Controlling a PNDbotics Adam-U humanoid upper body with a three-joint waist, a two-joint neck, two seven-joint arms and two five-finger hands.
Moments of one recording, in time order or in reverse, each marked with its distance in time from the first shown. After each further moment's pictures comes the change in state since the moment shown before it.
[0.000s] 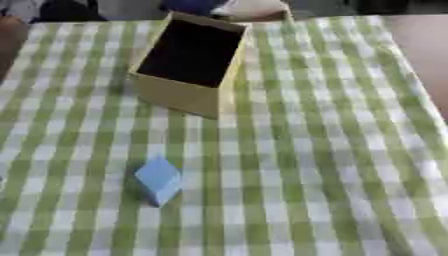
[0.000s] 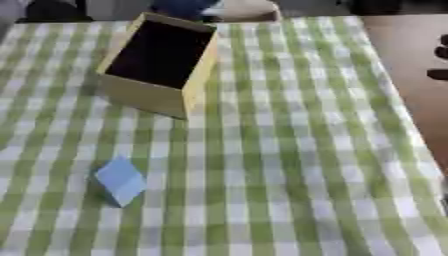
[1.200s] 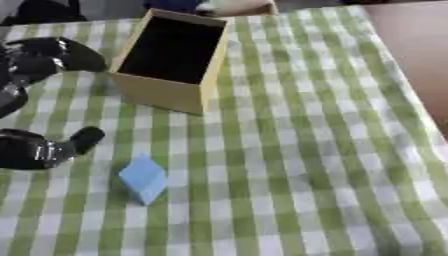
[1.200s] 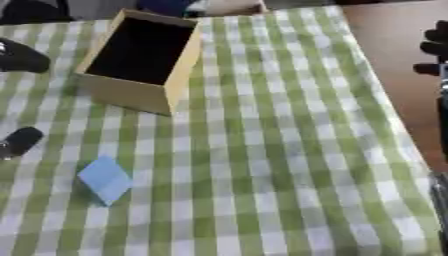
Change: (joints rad) left arm -0.207 0.571 -0.347 -0.003 -0.234 -0.002 -0.517; right arm 0.016 -0.005 0.004 0.000 0.006 0.003 0.007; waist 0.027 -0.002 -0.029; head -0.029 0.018
